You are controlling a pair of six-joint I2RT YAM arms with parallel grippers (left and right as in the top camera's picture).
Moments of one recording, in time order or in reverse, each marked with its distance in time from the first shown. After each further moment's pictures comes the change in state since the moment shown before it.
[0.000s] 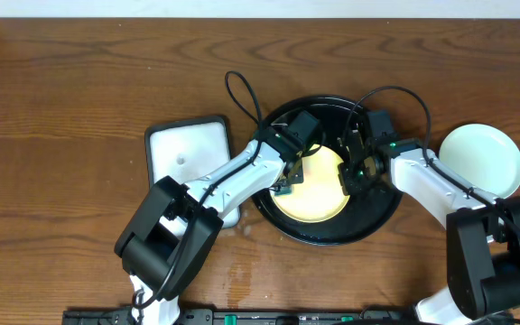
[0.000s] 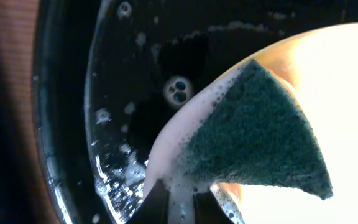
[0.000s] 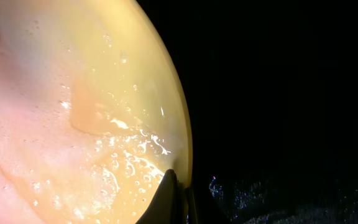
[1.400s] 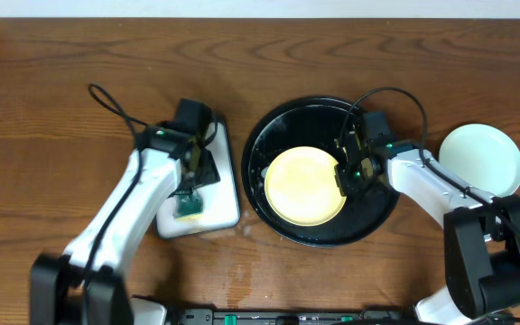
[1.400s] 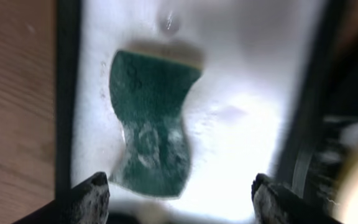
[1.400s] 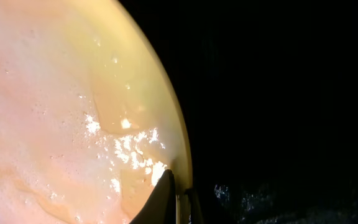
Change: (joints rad) left arm 0.436 -0.464 -0.217 -0.216 0.037 0.179; right arm 0.020 0.006 -0.002 0.008 -0.016 0.039
